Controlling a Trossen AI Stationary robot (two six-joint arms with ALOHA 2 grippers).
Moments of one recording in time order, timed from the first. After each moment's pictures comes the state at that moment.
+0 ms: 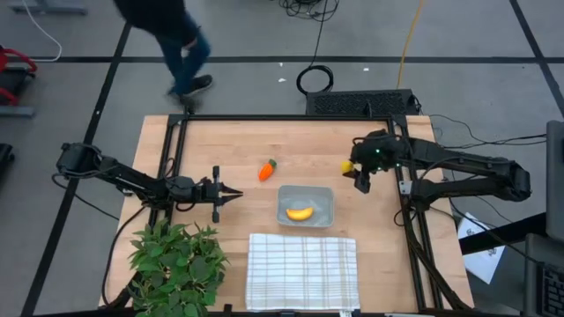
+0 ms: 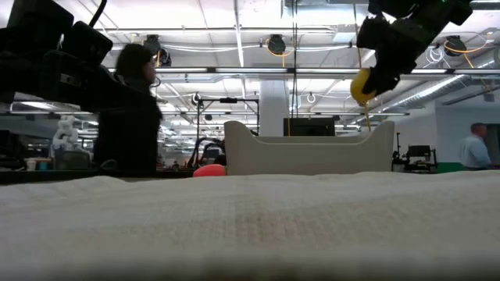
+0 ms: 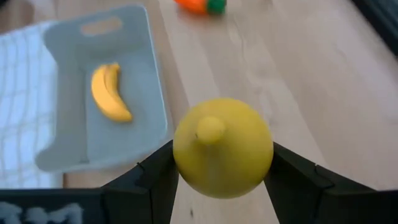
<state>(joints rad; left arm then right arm) -0.14 1.07 0.03 0.89 -0.18 0.12 -0.32 0.92 0.74 -0.65 -0.11 0.04</state>
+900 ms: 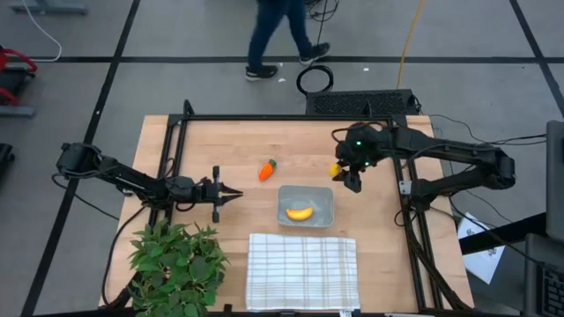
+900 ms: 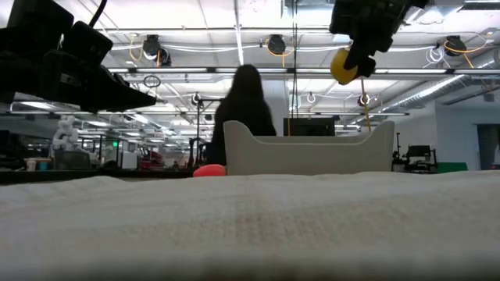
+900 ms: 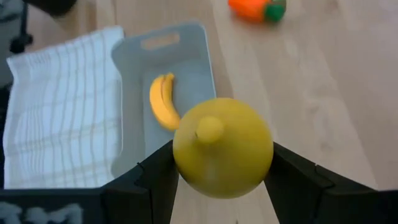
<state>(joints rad) -0.14 1.07 0.03 0.89 -0.18 0.12 -0.28 1.17 1.03 -0.80 -0.27 0.06</state>
